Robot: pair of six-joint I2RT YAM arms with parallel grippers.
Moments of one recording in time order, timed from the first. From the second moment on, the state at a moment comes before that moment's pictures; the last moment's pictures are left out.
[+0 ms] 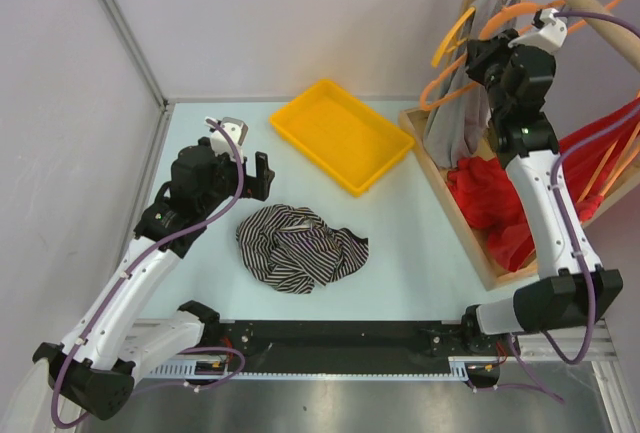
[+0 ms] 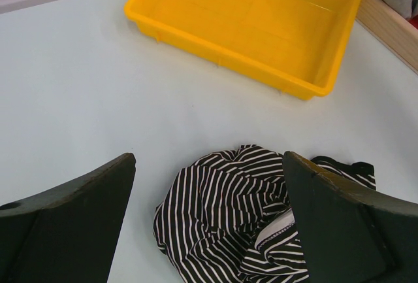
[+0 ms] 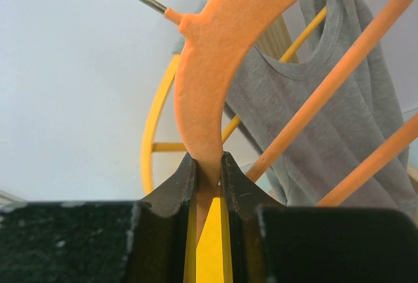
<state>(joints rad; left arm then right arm) -0.42 0.93 1.01 -0.45 -0.04 -0.07 0.11 1.43 1.59 -0.07 0.17 0.50</state>
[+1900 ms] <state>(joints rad) -0.80 0.98 0.64 -0.37 -0.25 -0.45 0.40 0.72 0.80 -0.57 -0.71 0.53</state>
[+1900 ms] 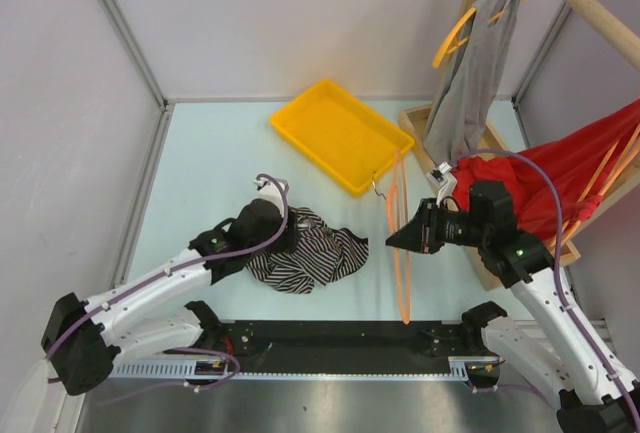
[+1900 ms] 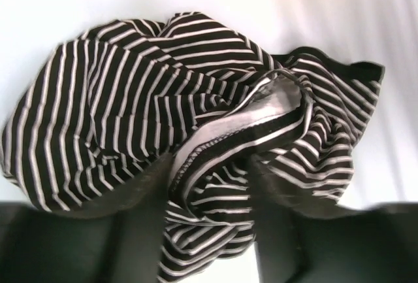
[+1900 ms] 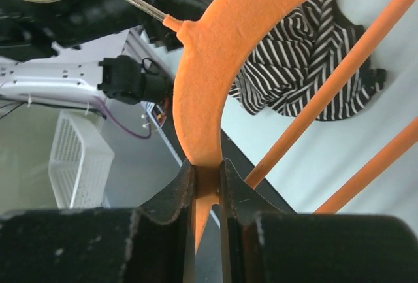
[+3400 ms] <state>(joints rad) -0.26 0.78 0.87 -0.50 -0.37 -0.29 0.38 0.77 0.94 -0.57 -0.73 0.46</state>
